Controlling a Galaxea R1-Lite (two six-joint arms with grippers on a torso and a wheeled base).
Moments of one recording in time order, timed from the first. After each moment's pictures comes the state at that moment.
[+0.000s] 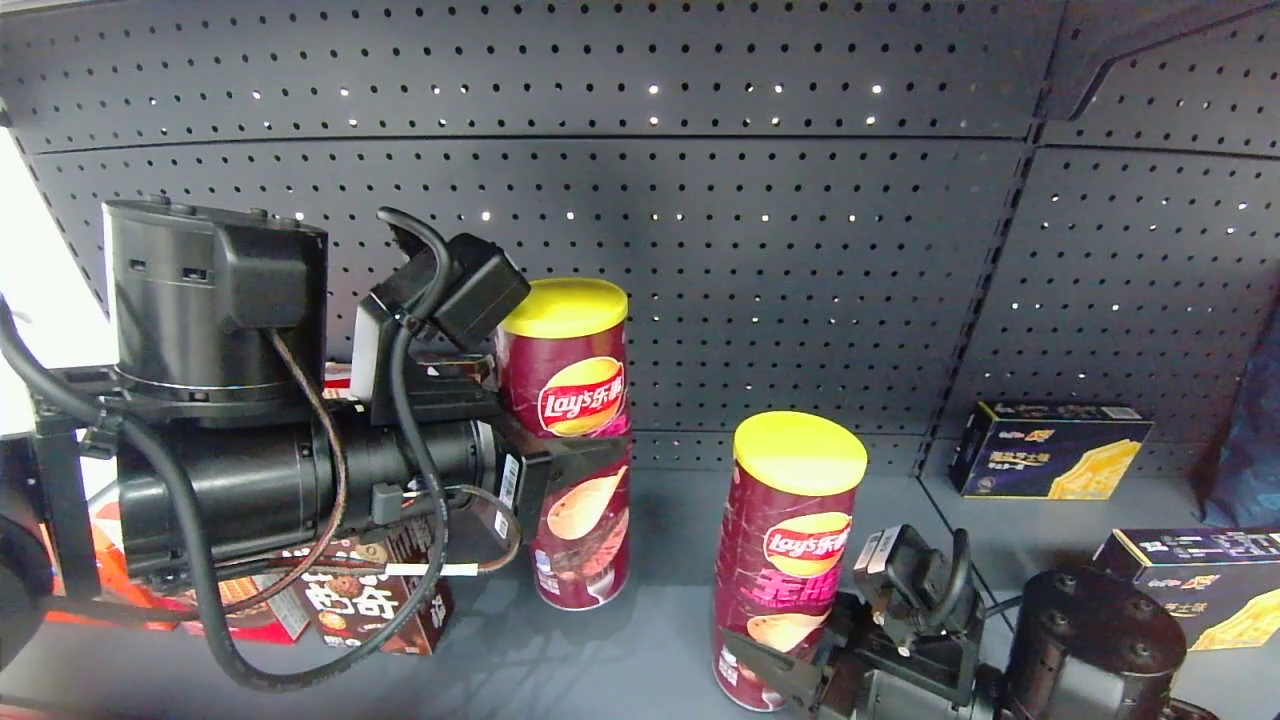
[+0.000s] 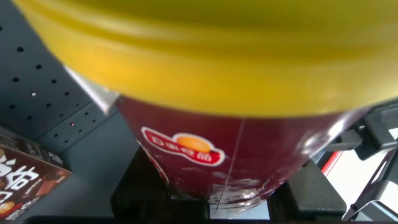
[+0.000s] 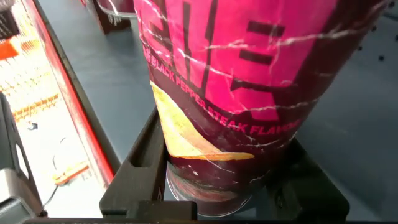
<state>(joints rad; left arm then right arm) -0.60 1.51 -0.92 -0.25 -0.20 0.05 0.83 1.87 -0.23 -1.50 0.09 -0.01</state>
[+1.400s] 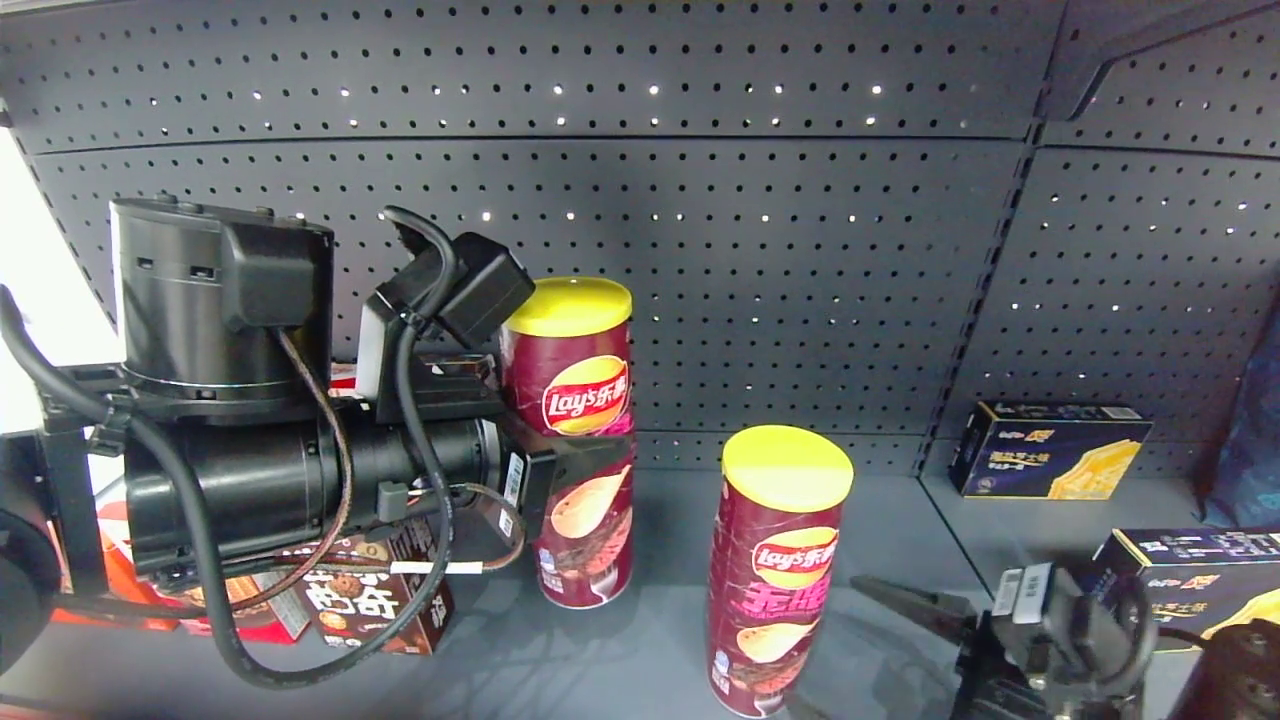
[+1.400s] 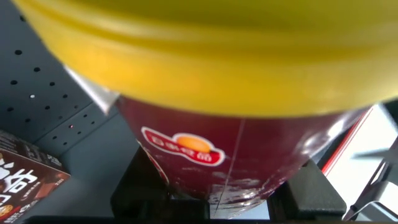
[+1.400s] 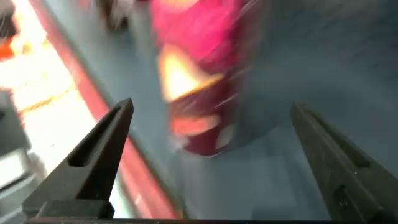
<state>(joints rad) -0.60 1.51 -0.93 -0.25 -0.20 0.05 0.82 1.67 -0.02 -1.57 0.03 -0.03</state>
